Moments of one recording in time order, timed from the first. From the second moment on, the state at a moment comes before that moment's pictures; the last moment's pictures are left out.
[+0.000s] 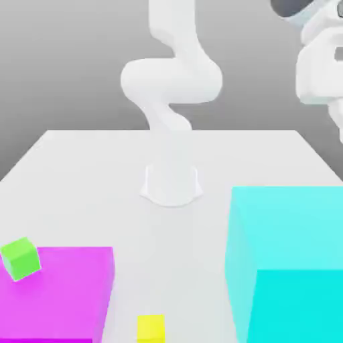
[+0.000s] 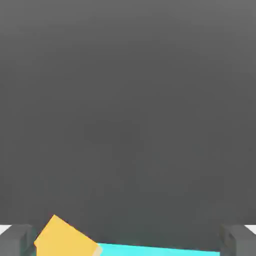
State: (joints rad) arm 0.02 -0.07 0.53 -2.26 -0.27 2.61 1.45
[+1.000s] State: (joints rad) arm 0.46 0.21 0.47 -2.70 -0.34 2.88 2.42
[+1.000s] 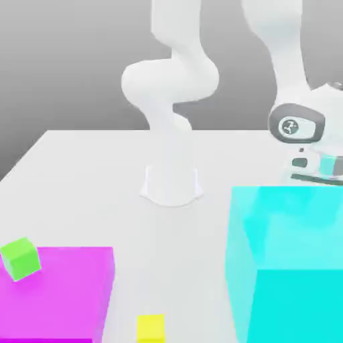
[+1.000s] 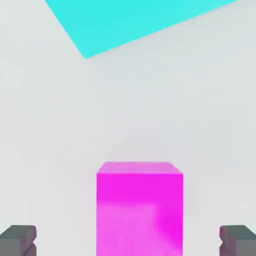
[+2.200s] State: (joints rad) arm 0.27 -0.05 0.35 -2.37 -0.04 2.59 2.04
